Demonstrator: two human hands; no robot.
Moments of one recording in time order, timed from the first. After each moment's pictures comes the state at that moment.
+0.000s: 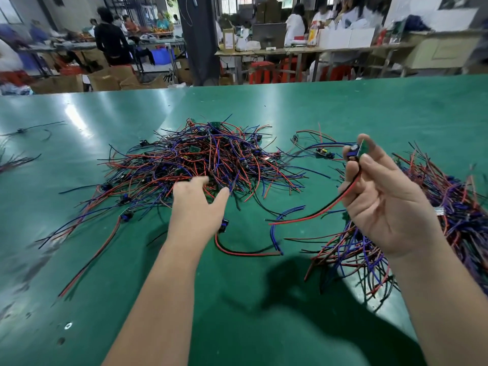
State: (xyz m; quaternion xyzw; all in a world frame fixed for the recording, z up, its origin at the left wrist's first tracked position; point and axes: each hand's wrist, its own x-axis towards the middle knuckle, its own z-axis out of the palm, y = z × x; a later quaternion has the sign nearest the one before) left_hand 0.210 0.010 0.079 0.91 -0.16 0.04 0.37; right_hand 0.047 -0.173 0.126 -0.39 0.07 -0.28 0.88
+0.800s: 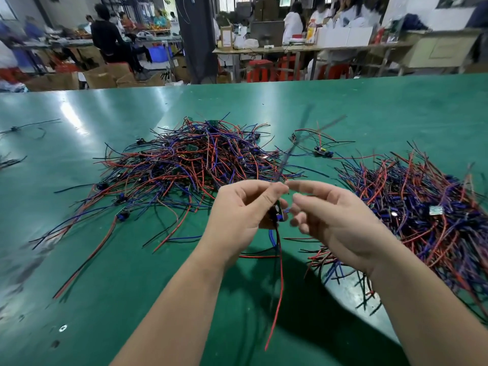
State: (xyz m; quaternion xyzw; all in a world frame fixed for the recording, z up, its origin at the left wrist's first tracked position) left_hand 0.150 -0.020 0.099 0.61 -0.30 -0.20 0.71; right_hand 0.062 -0.146 0.102 -0.59 0.15 -0.12 0.79
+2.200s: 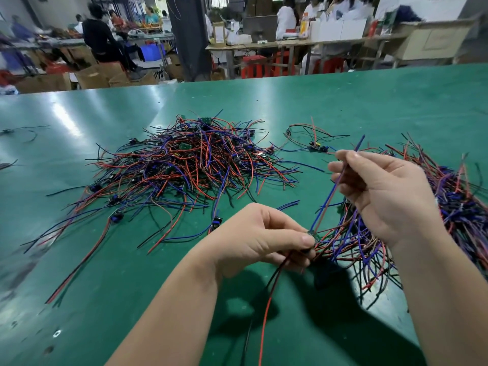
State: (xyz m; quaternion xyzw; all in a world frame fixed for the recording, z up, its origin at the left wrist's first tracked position) left_hand 0.139 -0.012 0.104 0.58 -0.34 -0.49 0.55; right_hand 0.051 -0.175 0.124 -0.53 0.22 -0.37 0.73
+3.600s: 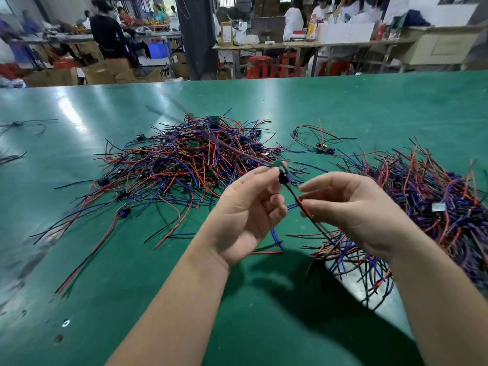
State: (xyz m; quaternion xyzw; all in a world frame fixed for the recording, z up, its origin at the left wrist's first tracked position) left_hand 0.153 -0.020 0.108 0.36 -0.17 -0.44 0.81; right_hand 0.054 -0.163 0.108 -0.69 0.11 -0.16 0.70
